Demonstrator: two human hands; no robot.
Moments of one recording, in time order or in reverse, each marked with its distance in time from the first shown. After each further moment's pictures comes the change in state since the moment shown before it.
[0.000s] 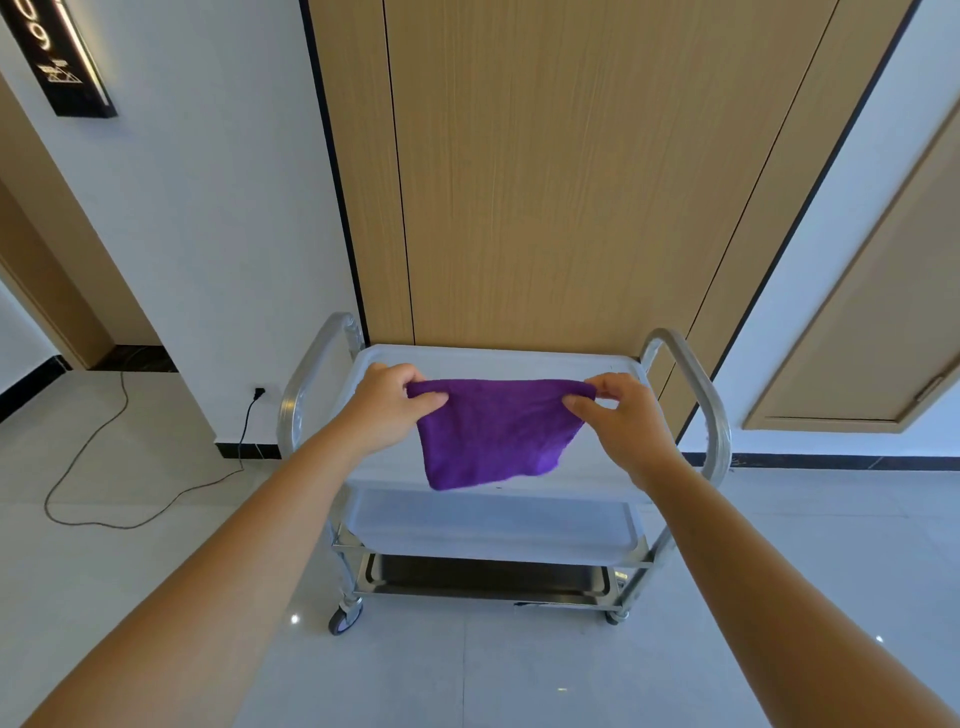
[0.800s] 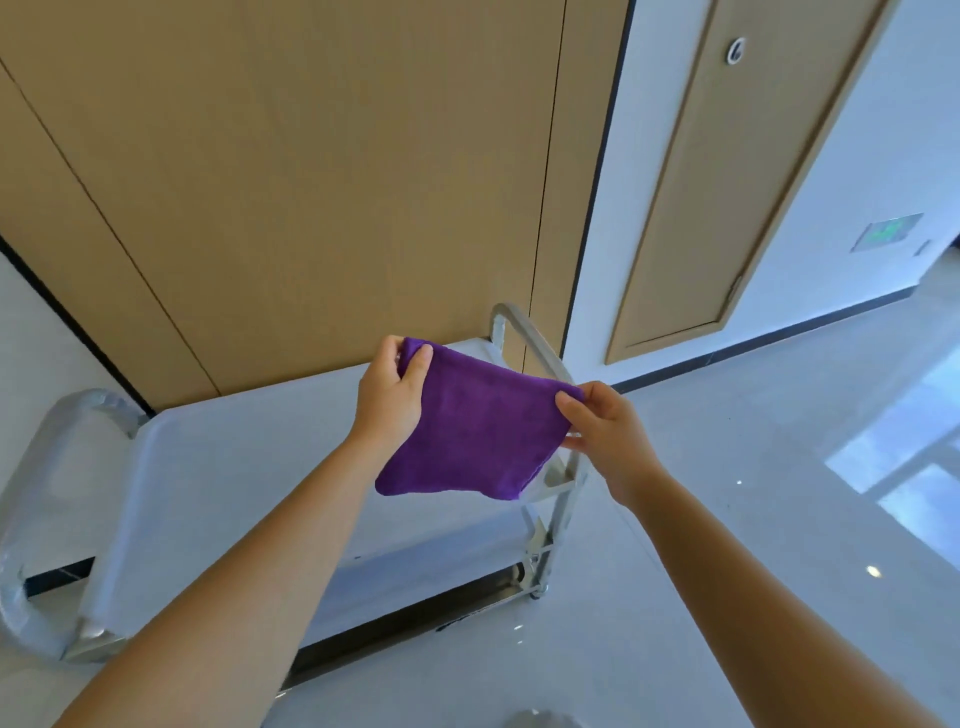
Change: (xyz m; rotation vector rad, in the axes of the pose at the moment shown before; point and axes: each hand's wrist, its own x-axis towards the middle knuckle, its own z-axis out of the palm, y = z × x) left_hand 0.136 0.088 0.184 -0.295 0.039 0.182; right_hand 0.041 0.113 -0.095 0.465 0.222 0.324
